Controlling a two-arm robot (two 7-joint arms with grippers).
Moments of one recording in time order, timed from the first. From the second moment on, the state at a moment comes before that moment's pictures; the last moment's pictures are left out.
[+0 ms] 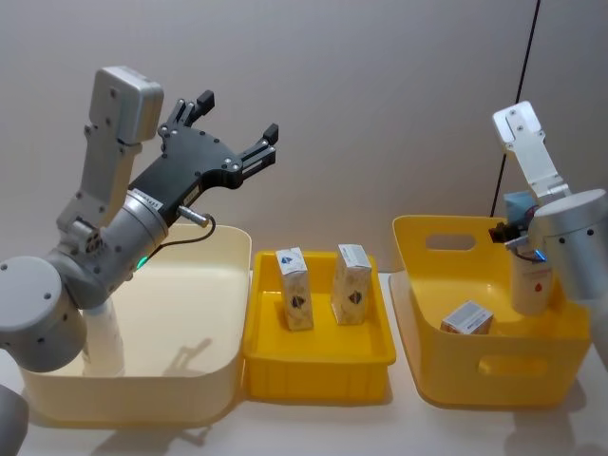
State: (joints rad) left arm -0.69 0.15 0.33 -1.34 -0.22 -0.09 -0.32; right arm 0.89 0.22 -0.31 -1.08 -0.10 0.85 -0.09
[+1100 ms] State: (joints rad) left arm -0.69 0.15 0.33 -1.34 -0.22 -0.09 -0.32; right arm 1.00 0.22 -0.36 -0.95 -0.09 0.90 0.07
